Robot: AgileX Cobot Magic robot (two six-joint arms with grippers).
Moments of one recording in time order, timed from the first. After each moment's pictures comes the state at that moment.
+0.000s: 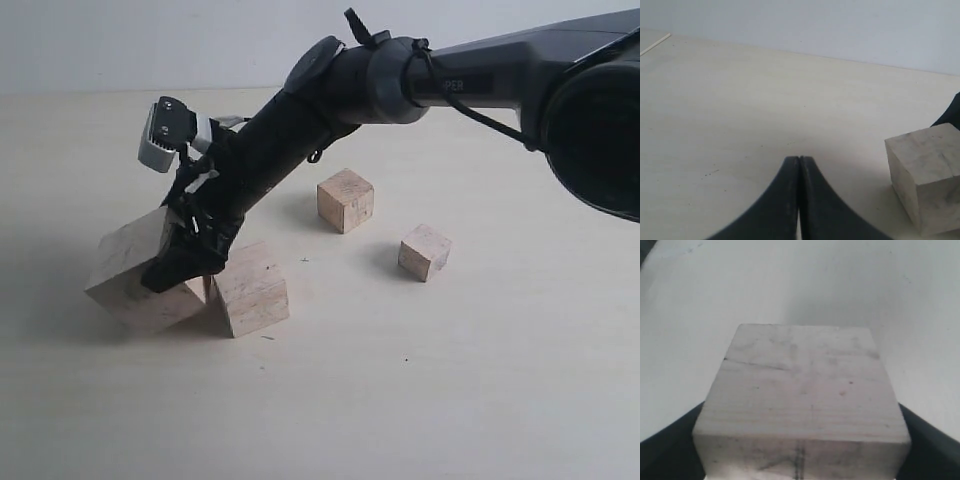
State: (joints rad) left arm 0.06 0.01 0.00 -0.13 0.37 0.02; right arm 0.78 2.36 -1.76 1.04 1.02 -1.55
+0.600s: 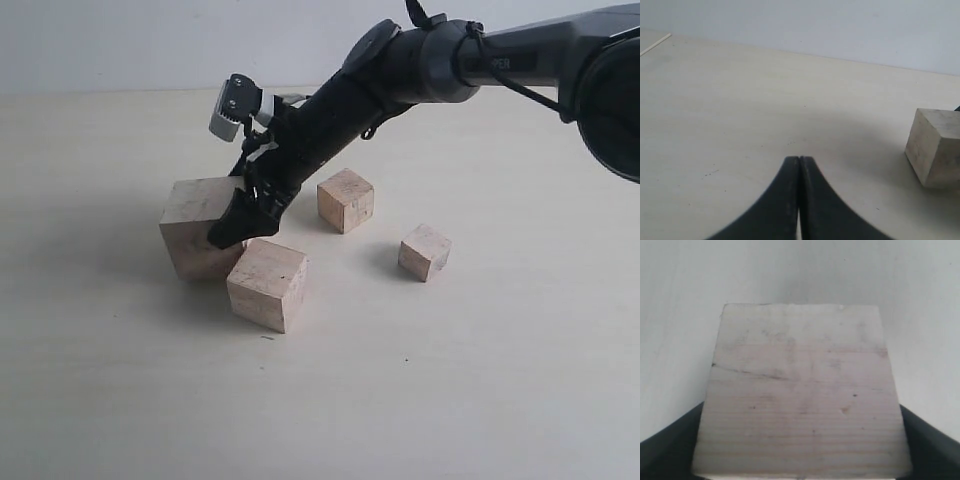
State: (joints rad) left arm 0.06 0.01 0.00 -0.13 0.37 0.02; right arm 0.65 2.36 -1.76 0.98 0.97 -1.52
